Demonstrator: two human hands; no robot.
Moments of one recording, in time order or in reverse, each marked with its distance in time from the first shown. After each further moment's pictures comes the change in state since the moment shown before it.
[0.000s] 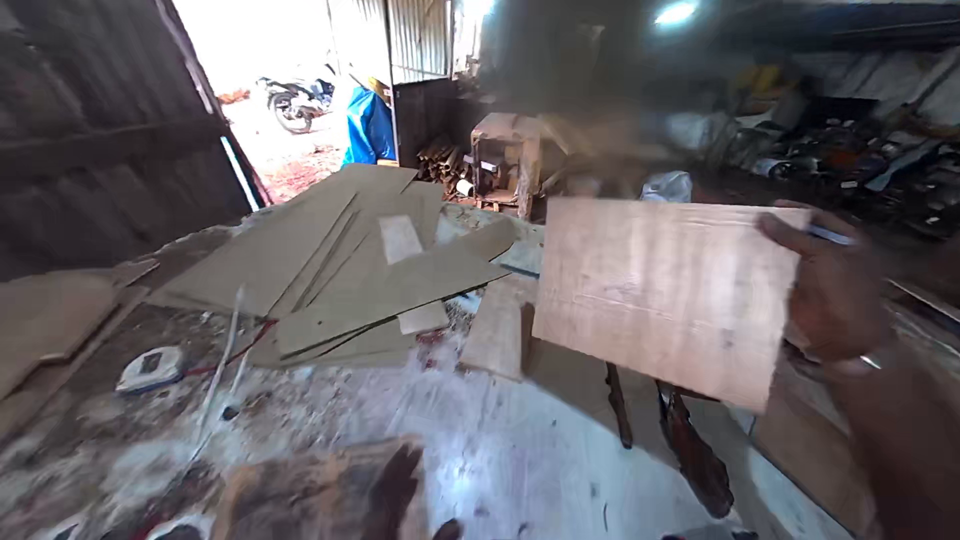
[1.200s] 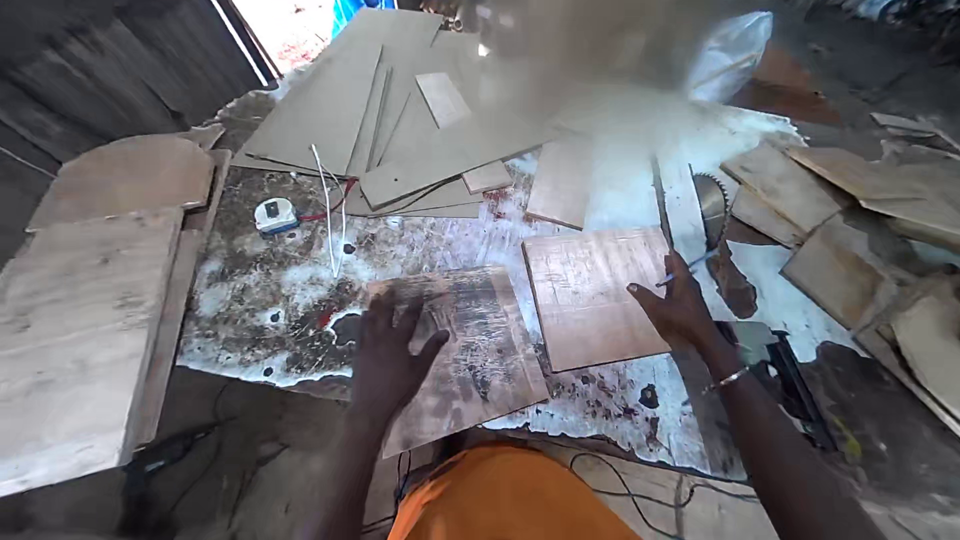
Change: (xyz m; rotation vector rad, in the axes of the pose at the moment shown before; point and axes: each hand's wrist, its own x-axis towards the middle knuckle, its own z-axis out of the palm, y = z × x) left_hand -0.028 -0.060 -0.149 0.989 -0.105 -0.136; right_hand -0.287 0.172 0.038 -0.700 -0.517 0.190
